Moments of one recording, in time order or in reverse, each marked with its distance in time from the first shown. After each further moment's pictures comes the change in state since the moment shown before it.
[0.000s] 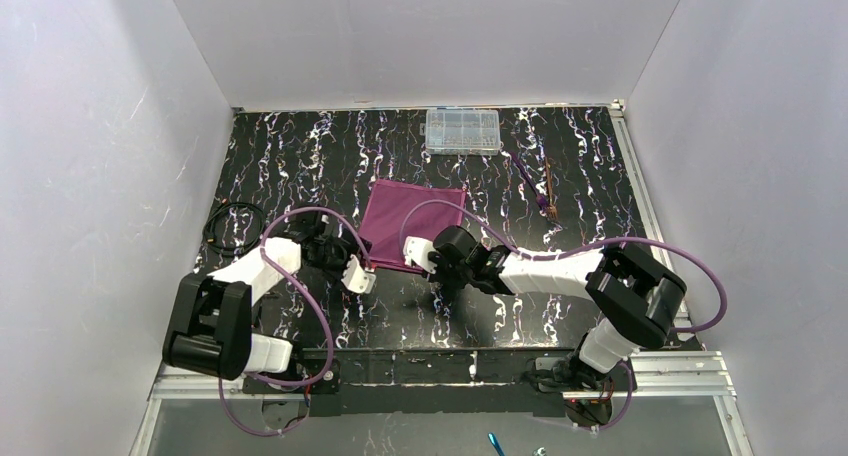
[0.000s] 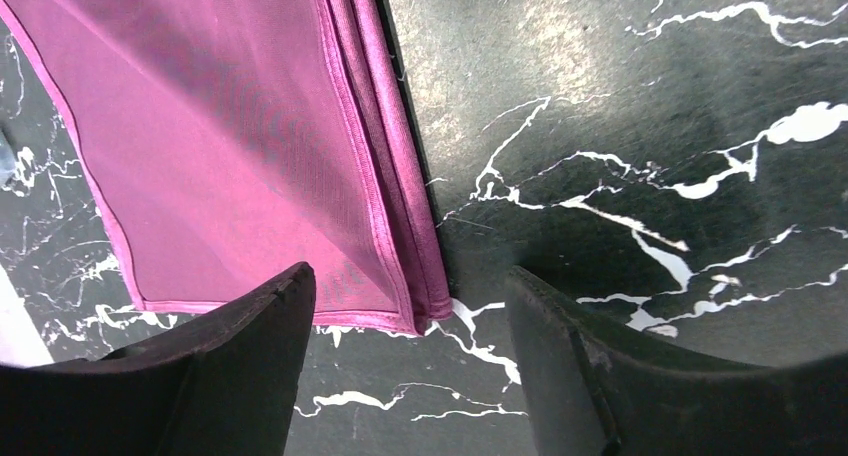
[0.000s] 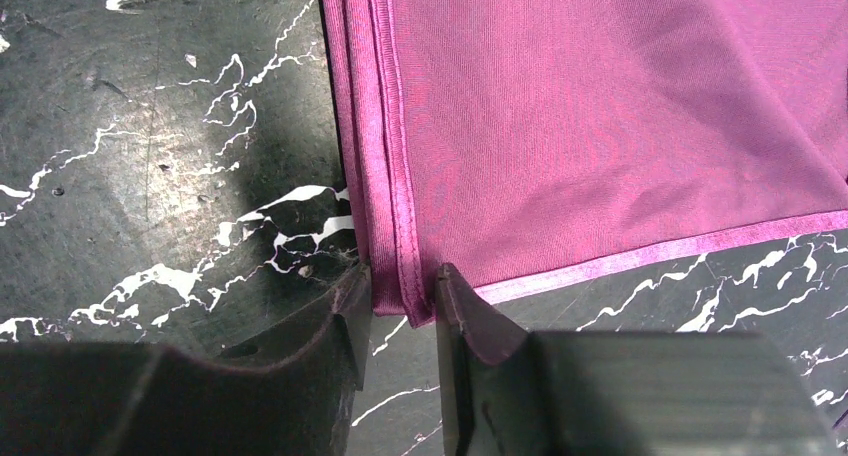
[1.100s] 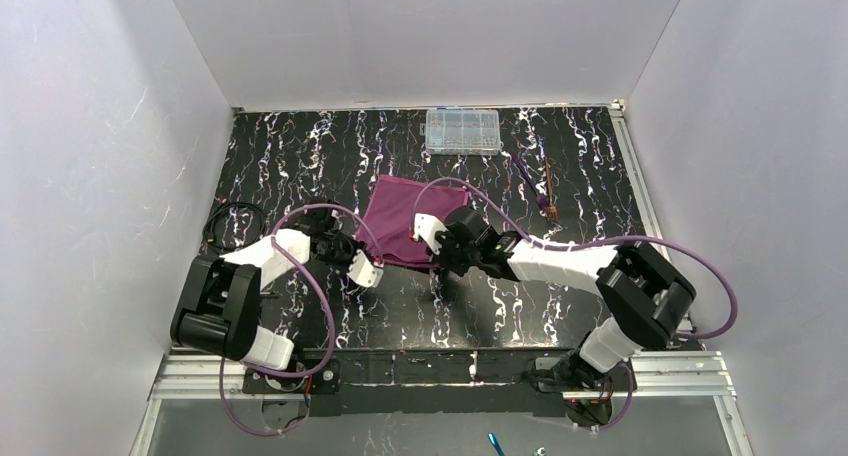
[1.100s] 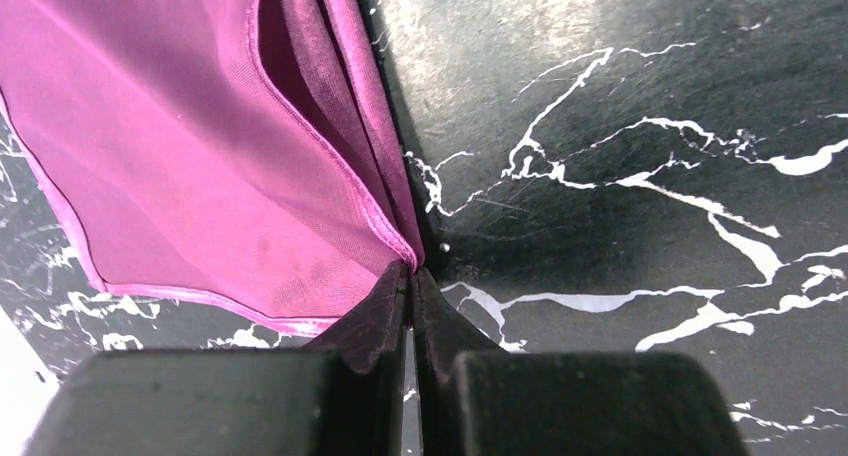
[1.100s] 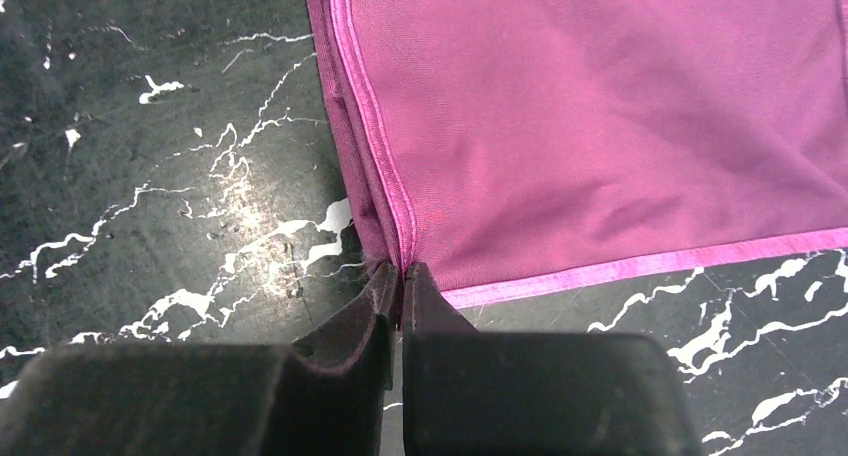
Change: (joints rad) left arm -0.049 0.102 0.043 0.068 -0.127 0.000; right arm -0.106 -0.021 0.043 -0.005 -0.173 0.103
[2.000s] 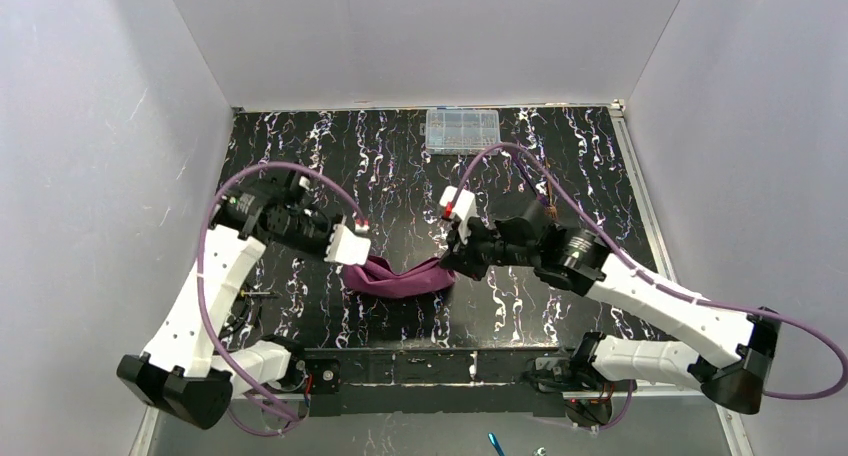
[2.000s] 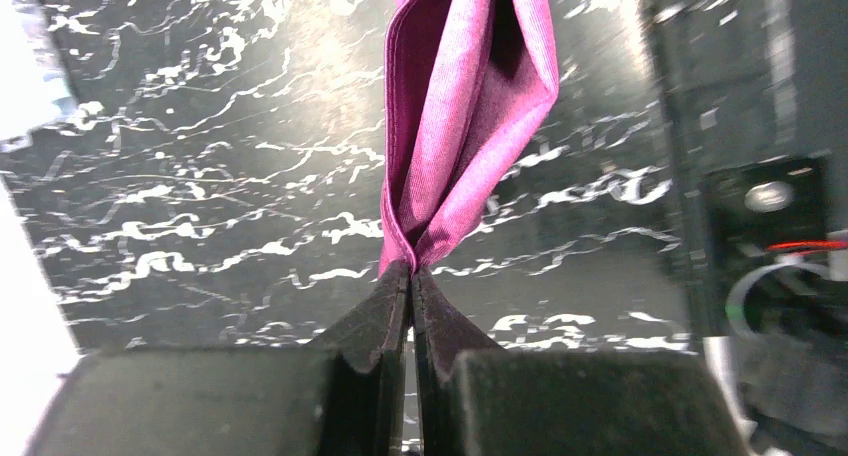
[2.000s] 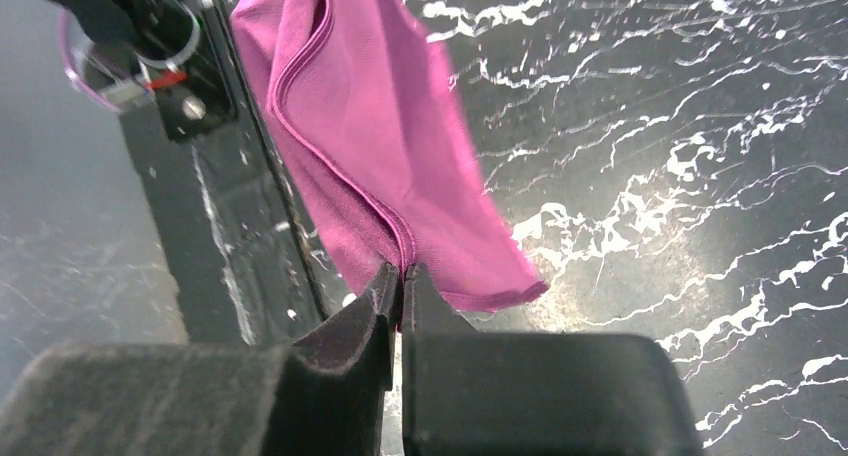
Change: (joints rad) left arm -0.081 -0.350 0.597 -0.968 0.069 -0.339; right arm 0.109 -0.474 0.195 -0.414 -0.128 0.316
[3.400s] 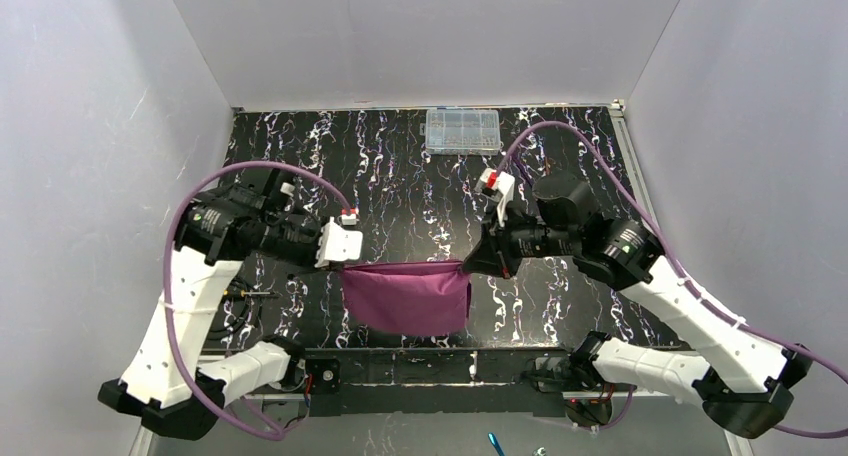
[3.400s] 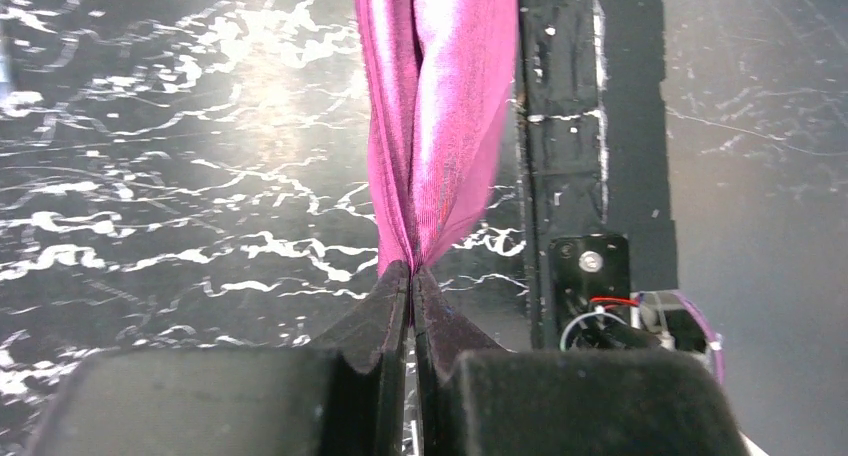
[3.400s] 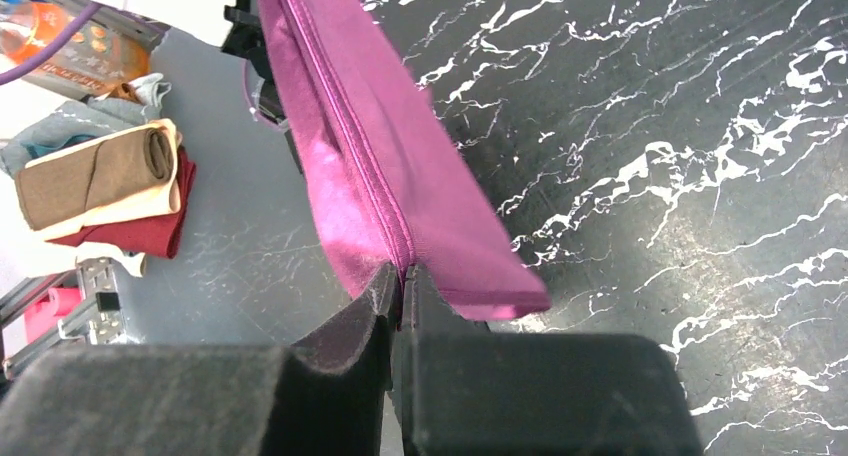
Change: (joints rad) left arm -0.066 -0.019 0.305 -0.238 0.085 -0.344; right arm -0.157 -0.123 0.175 -0.259 -0.255 0.248
